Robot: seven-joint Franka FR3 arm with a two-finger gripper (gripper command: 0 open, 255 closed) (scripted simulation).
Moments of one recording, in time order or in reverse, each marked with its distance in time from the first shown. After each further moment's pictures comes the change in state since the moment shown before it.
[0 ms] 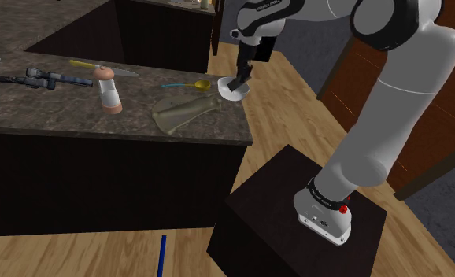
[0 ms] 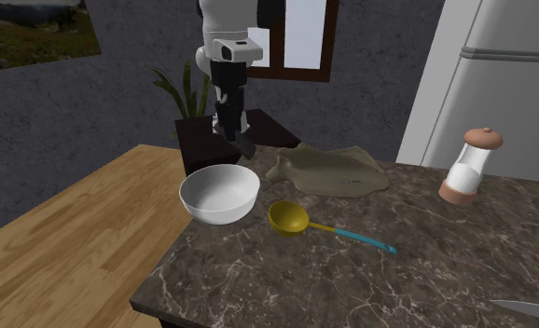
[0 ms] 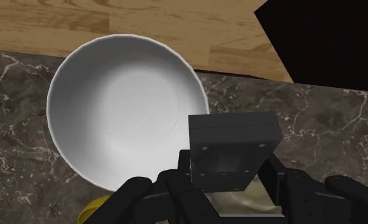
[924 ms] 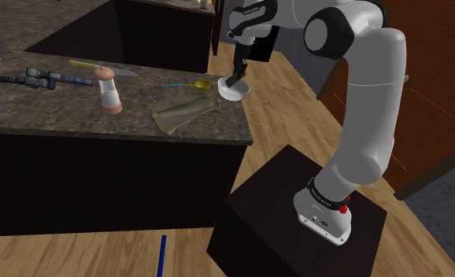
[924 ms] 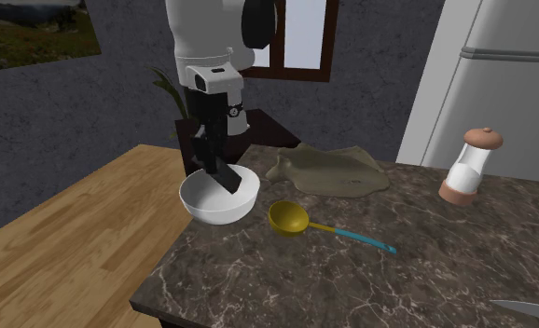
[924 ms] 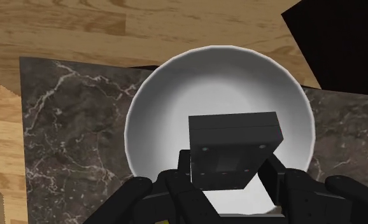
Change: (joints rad) arm -0.129 0.317 0.010 0.355 0.131 -0.067 -0.135
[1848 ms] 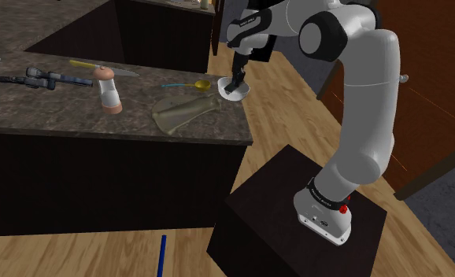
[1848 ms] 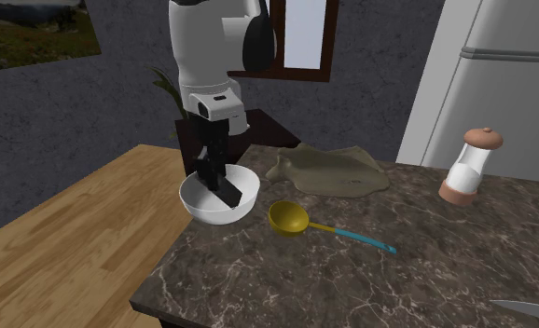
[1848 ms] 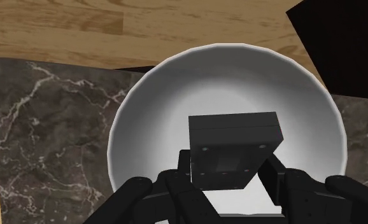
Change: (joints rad) arm -0.007 0.044 0.012 -0.049 0.023 0.090 -0.017
